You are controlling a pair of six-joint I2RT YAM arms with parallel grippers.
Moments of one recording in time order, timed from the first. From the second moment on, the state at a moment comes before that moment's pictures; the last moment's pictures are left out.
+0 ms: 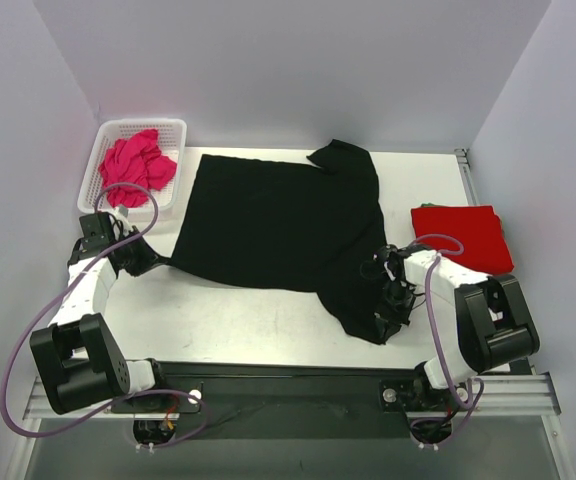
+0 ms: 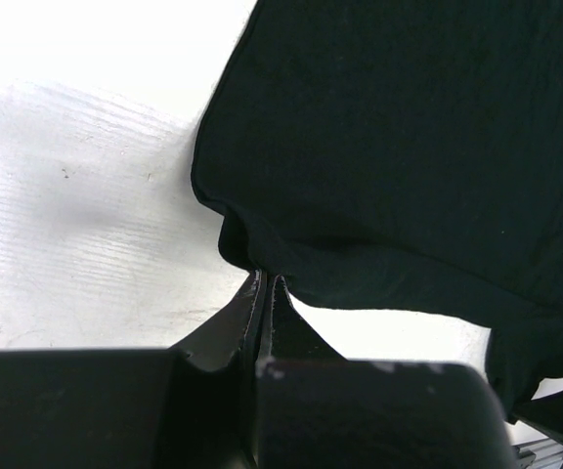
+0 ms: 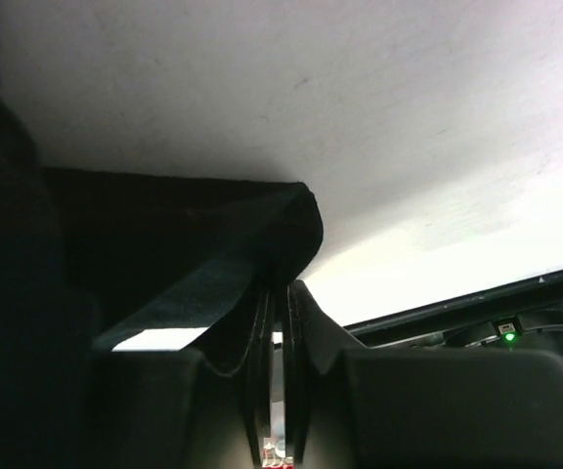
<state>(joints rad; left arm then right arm) 0.29 1.31 0.82 -0.46 0.39 -0.37 0.30 1.51 0.71 -0.95 0.00 0.76</state>
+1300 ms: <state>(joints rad) 0.30 1.08 0.86 -0.70 0.30 -0.51 0.40 1.16 1.06 -1.46 -0.14 0.70</state>
